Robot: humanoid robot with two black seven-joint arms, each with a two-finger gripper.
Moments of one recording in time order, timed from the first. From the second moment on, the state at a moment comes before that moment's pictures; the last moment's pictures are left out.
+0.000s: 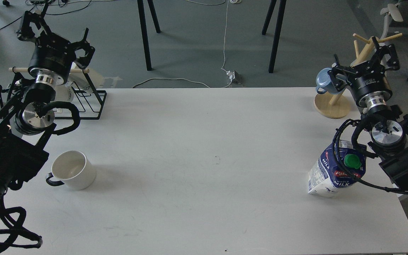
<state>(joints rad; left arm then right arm) -0.70 0.33 -1.08 -0.75 0.06 -0.34 -0.30 0.78 -0.37 0.54 0.53 0.55 0.49 0.38</state>
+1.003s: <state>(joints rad) -0.29 0.96 -0.90 -1.16 1.03 -0.29 -0.49 0.76 -0.43 0.58 0.69 0.54 0.49 0.39</state>
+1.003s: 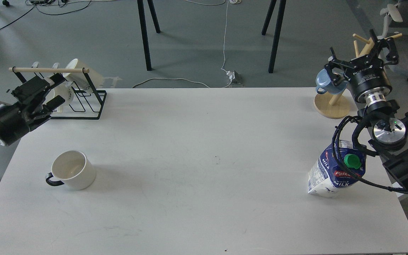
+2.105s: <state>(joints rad) -0.32 0.83 -0.55 -0.88 1.77 0.13 -0.49 0.75 -0.49 0.57 0.70 0.54 0.49 0.39</state>
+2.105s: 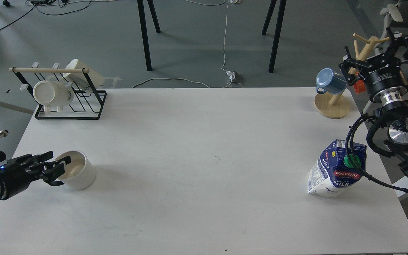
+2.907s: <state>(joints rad) -0.40 0.80 -0.53 -0.85 1.87 0.07 -0.49 0.75 -0.49 0.57 0.70 0.53 0.49 0.39</state>
